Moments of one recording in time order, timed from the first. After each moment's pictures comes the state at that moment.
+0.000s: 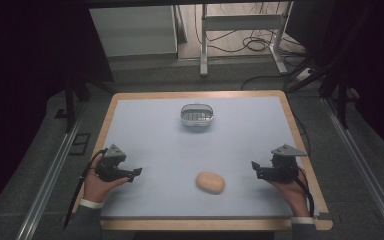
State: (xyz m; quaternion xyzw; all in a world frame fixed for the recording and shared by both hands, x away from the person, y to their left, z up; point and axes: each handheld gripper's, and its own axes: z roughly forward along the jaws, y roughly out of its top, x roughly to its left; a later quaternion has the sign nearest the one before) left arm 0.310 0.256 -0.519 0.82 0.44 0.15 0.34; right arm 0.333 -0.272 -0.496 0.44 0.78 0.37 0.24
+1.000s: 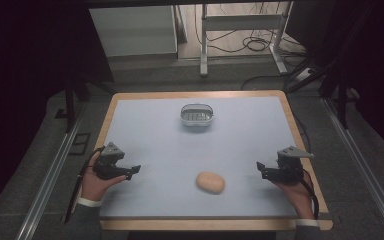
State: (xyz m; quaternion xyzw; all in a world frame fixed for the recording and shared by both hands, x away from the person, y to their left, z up) left arm 0.311 0.261 -0.512 0.81 0.44 0.15 0.35; right arm 0.330 -0.286 -0.498 0.47 0.76 0.37 0.24
